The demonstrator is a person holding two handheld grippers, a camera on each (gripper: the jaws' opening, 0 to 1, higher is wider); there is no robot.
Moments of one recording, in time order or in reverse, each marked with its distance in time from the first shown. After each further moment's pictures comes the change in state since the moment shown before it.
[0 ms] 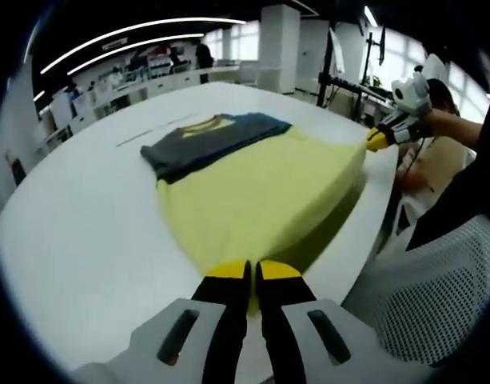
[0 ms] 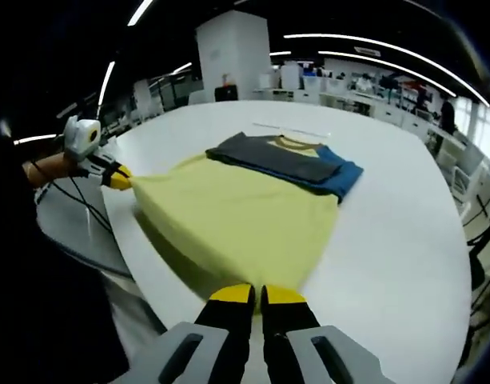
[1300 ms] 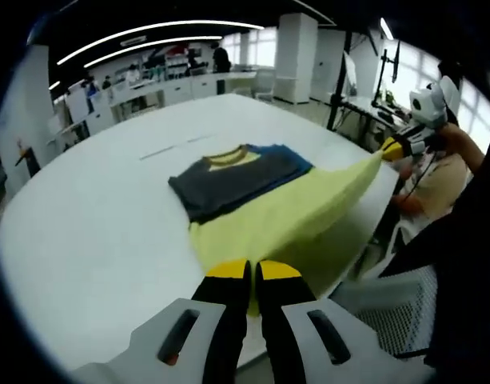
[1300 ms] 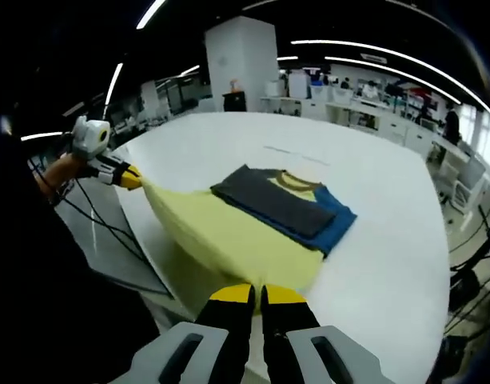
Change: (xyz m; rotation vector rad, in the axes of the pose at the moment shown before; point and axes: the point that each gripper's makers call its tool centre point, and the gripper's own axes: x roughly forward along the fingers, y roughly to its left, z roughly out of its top) left arm -0.071 0.004 0.053 -0.073 -0.030 0.057; right arm -0.061 0.033 0.063 -0.042 -0.017 0.023
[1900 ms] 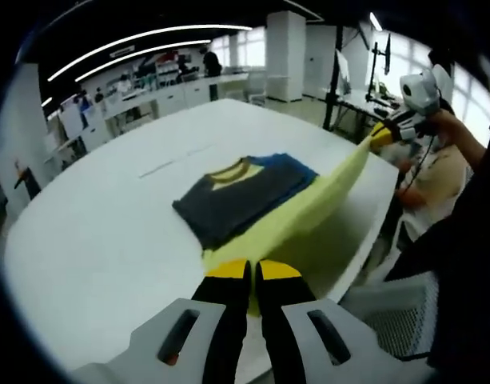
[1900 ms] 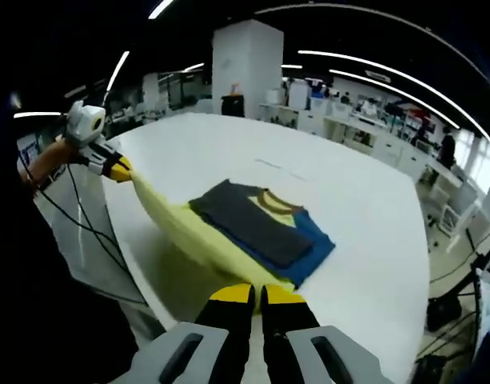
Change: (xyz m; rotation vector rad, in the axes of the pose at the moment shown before) left arm 0.011 0.006 0.031 0.100 0.006 -0.001; right arm 0.012 -0.031 0.037 -0.083 -0.031 -0.081
